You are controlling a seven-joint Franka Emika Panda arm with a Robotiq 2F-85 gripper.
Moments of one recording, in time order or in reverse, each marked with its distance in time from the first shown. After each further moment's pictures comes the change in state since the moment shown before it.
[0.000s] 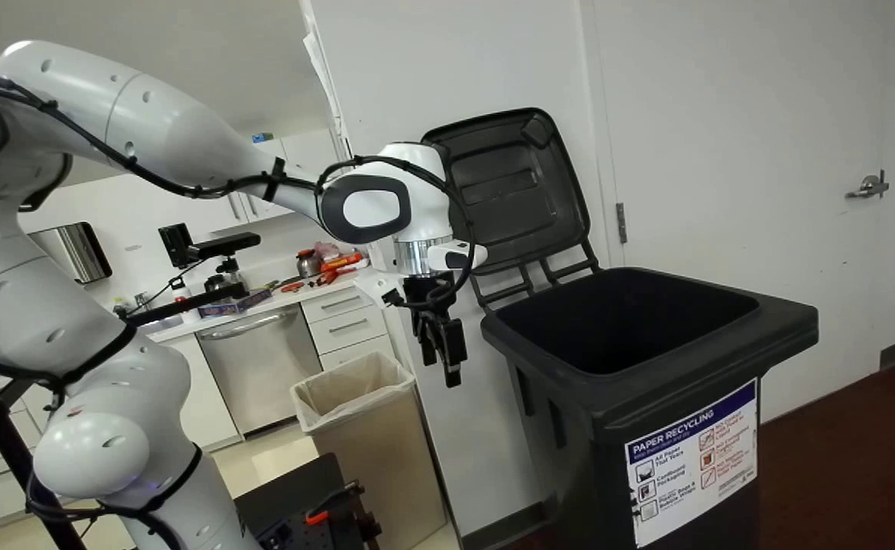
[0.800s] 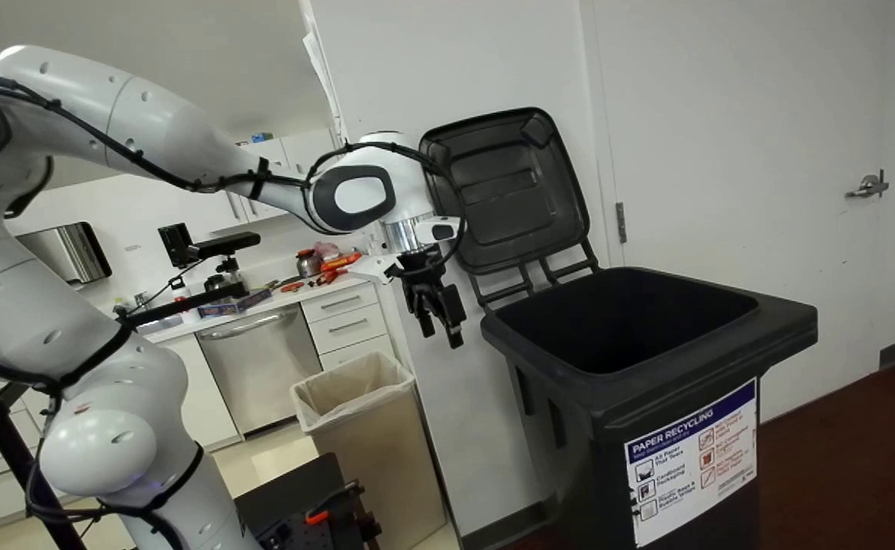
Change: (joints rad) arm 0.058 -0.043 0.092 0.000 -0.002 0.097 0.002
